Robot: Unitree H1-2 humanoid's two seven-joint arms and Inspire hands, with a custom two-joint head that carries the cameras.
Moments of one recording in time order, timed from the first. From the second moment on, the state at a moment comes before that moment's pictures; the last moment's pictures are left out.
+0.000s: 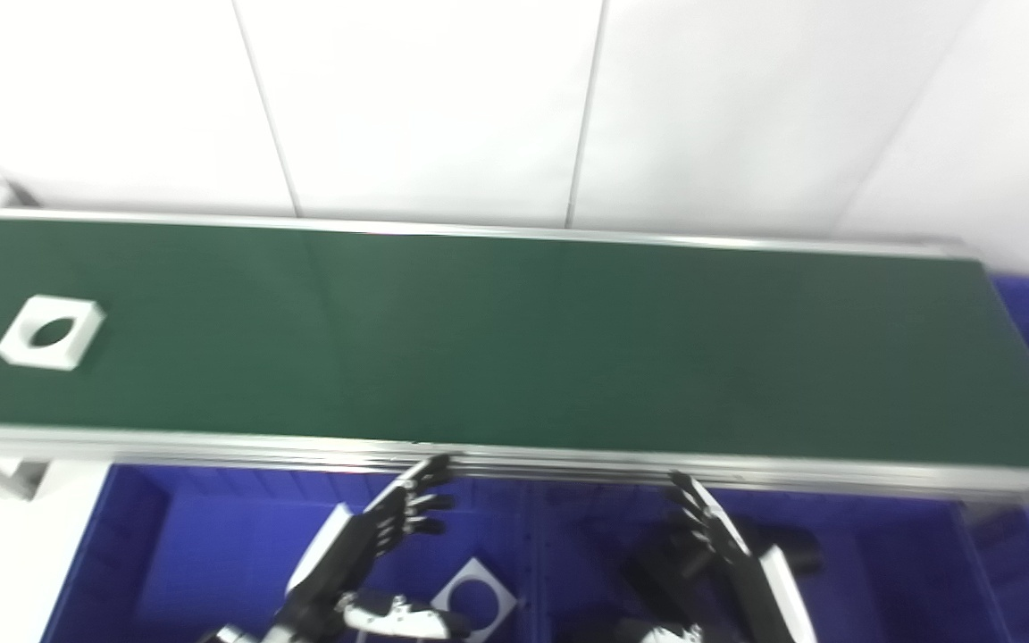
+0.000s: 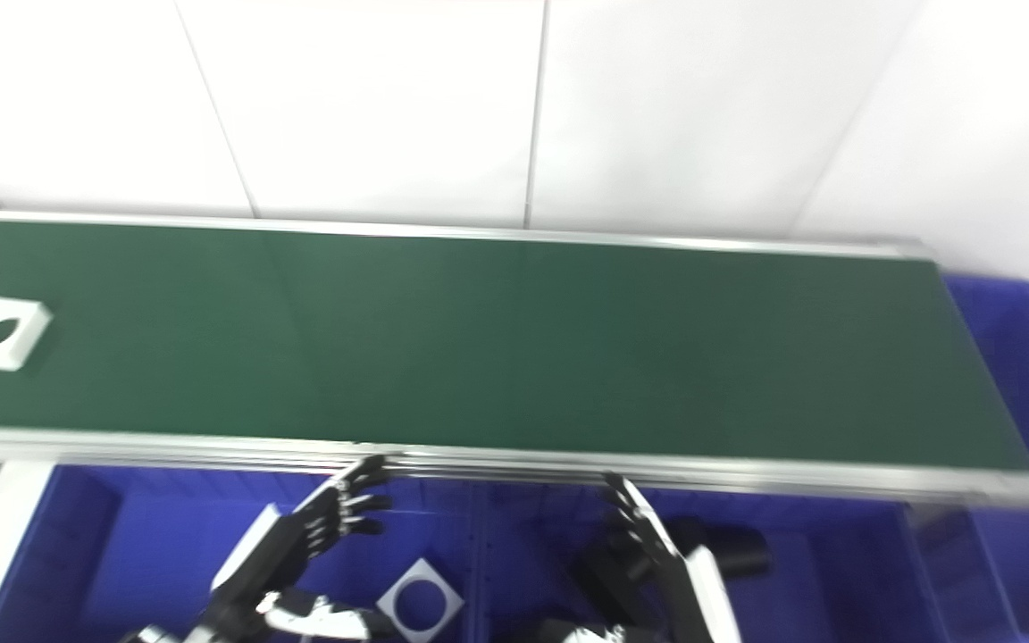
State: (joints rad) left arm 0.43 0.14 -0.20 -0.02 0.08 -0.33 -0.16; right arm 0.35 -0.20 0.21 0.00 -0.34 -0.38 0.00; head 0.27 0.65
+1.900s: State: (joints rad) left arm 0.25 0.35 -0.09 -0.40 0.10 -0.29 -0.13; right arm 0.32 -0.22 0.24 0.10 -0.25 -0.41 -0.07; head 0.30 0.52
